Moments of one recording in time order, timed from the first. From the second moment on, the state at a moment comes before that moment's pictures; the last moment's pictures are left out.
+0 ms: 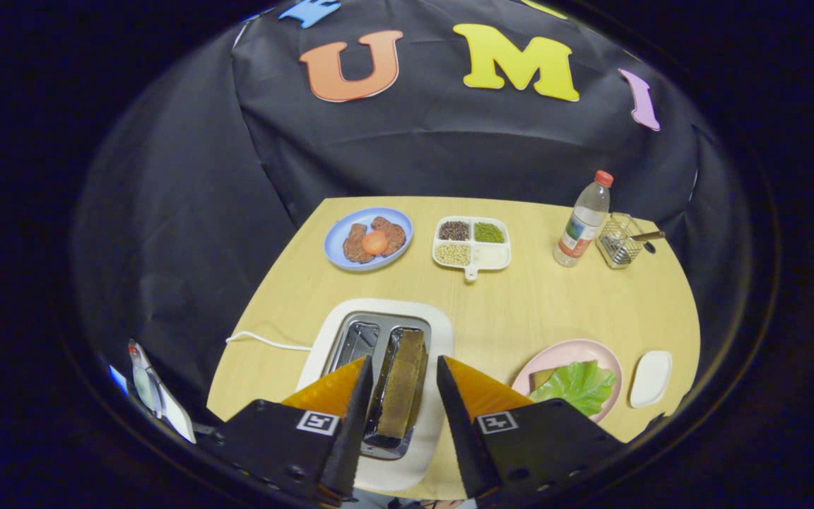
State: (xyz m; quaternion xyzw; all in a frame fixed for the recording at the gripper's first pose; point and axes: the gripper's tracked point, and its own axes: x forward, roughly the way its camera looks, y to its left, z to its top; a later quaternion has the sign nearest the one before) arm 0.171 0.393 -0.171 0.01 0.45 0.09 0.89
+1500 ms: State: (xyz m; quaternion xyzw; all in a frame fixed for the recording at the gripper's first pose) arm 0.146 0.224 -0.167 0.08 0.42 0.10 0.90
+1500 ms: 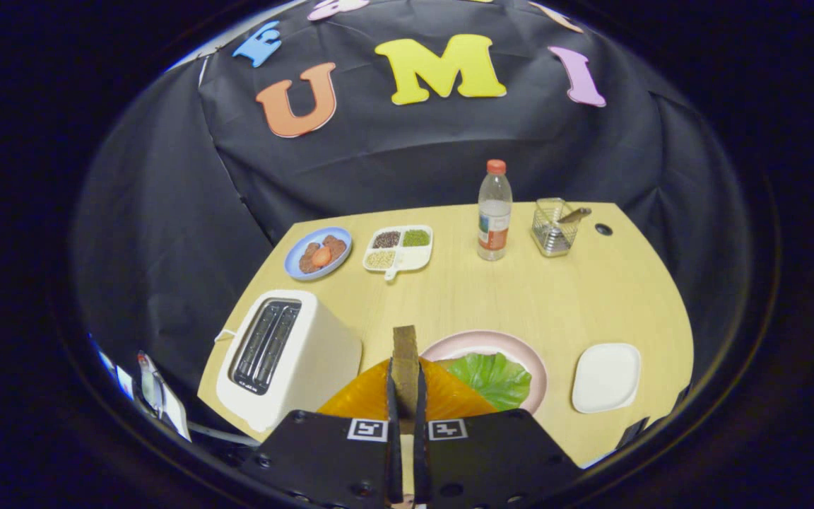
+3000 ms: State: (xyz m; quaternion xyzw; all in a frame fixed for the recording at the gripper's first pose) arm 0.173 0.115 -0.288 0.01 0.39 0.02 0.92
